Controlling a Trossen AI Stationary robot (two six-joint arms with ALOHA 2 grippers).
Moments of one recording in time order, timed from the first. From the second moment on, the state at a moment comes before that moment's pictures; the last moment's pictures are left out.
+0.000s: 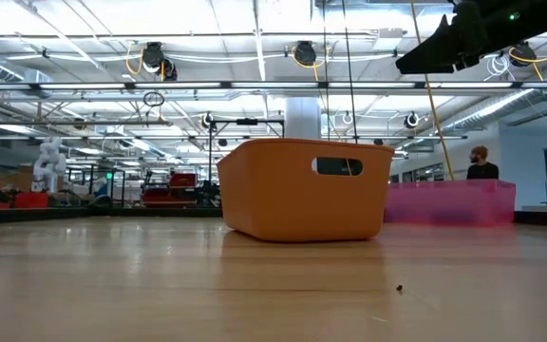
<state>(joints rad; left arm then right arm) -0.91 1.49 1.22 -0.86 -0.03 -1.96 0.12 0.62 0.43 -0.06 0.62 -0.09</state>
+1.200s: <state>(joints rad) -0.37 1.64 1.22 -0.77 0.00 -1.23 0.05 0.93 0.43 0.00 0.50 -0.08</state>
